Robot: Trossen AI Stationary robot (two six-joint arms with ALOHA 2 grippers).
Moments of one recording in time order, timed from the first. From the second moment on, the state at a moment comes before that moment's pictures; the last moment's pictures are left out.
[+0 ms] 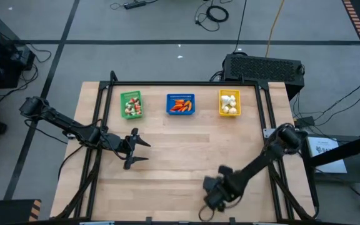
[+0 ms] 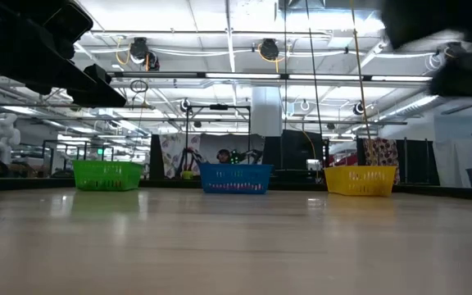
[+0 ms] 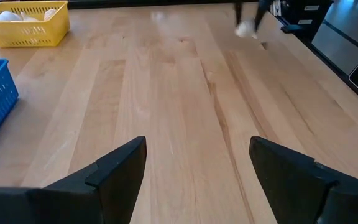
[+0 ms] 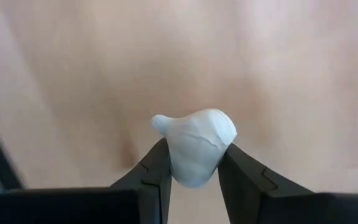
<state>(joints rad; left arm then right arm) -0.35 0.90 0.26 0.22 -0.19 -0.10 0.66 1.96 1.40 -0.92 0.03 0.99</state>
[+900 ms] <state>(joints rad) -0.35 0.90 0.26 0.22 -0.19 -0.07 -0.03 1.23 0.91 -1.00 0.52 1.01</state>
